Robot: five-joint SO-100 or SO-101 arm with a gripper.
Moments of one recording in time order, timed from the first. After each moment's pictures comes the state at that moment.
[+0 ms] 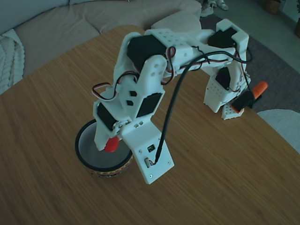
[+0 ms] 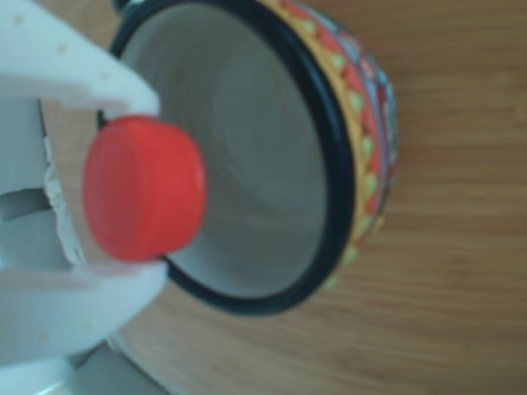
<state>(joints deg) 4.7 67.3 54.4 78.6 -11.0</state>
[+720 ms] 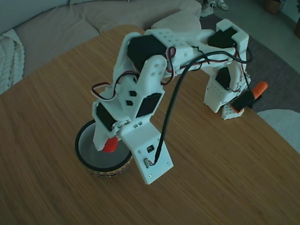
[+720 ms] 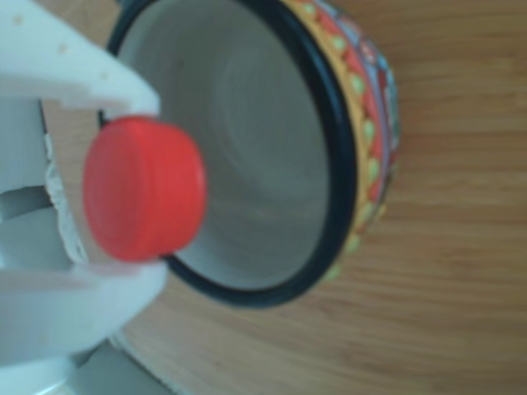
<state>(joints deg) 4.7 67.3 54.4 78.1 -11.0</state>
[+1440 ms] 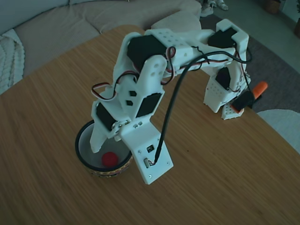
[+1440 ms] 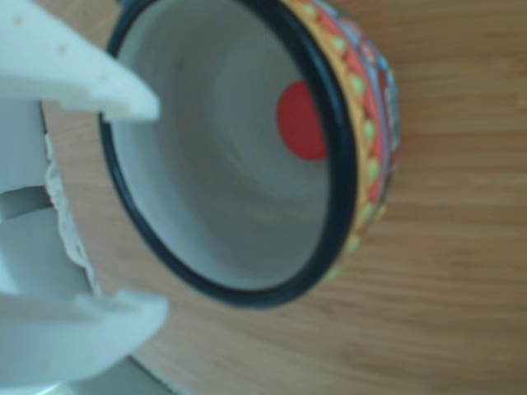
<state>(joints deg) 4.6 67.3 54.4 78.2 -11.0</state>
